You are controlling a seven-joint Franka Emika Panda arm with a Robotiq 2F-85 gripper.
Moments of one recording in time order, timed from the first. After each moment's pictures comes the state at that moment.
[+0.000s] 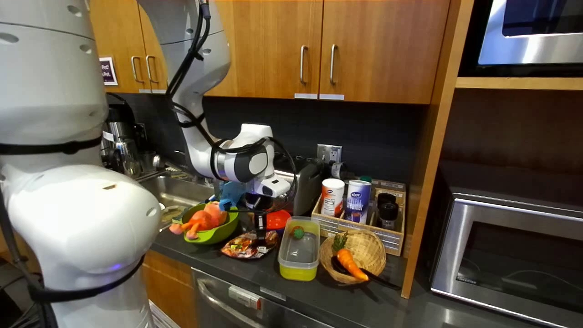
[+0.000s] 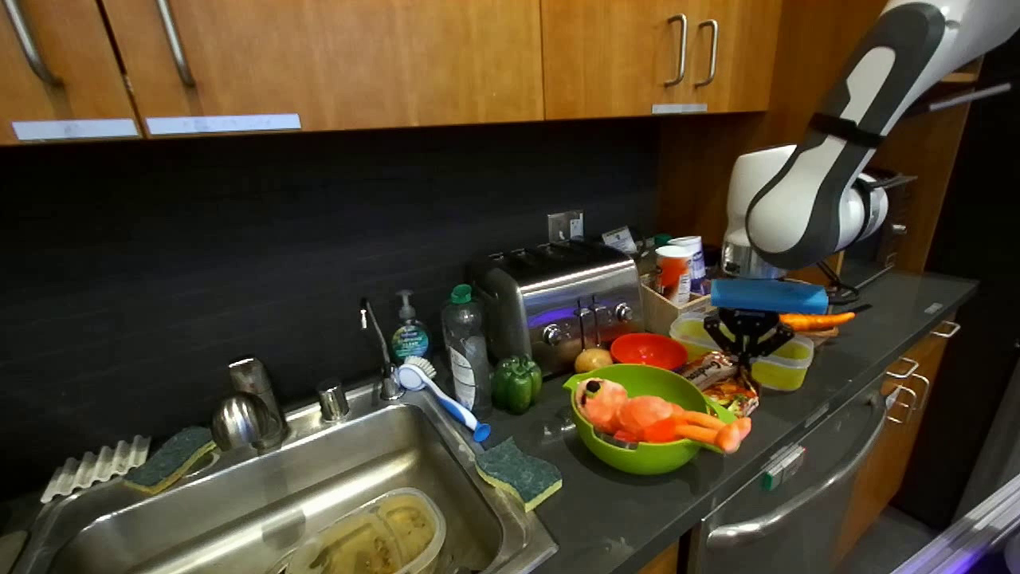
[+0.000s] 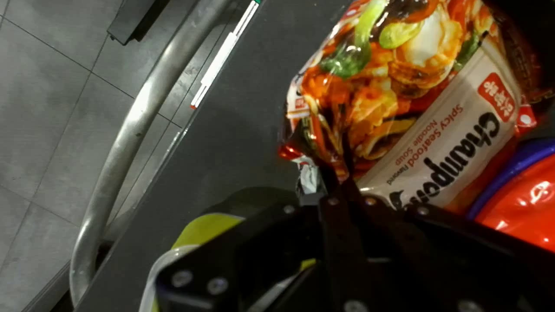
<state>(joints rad) 0.06 0.00 -0.03 -2.77 -0.10 2.78 0.97</state>
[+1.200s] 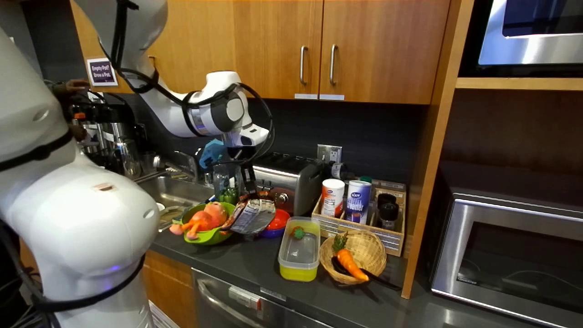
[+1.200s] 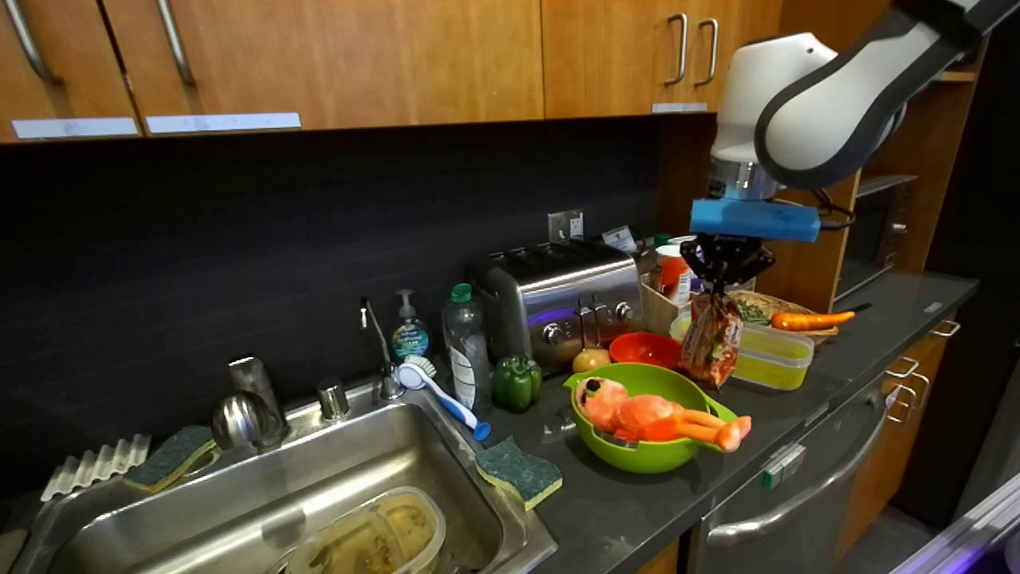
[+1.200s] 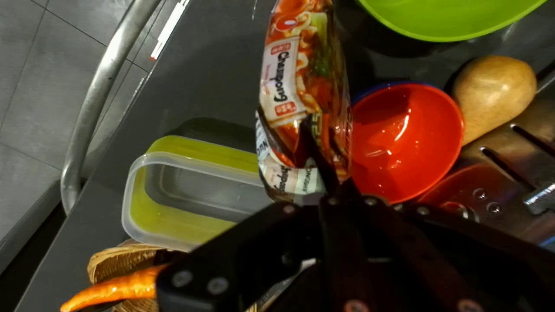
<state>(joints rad) 0.03 -0.37 0.16 -2.77 -0.15 2.58 1.11</state>
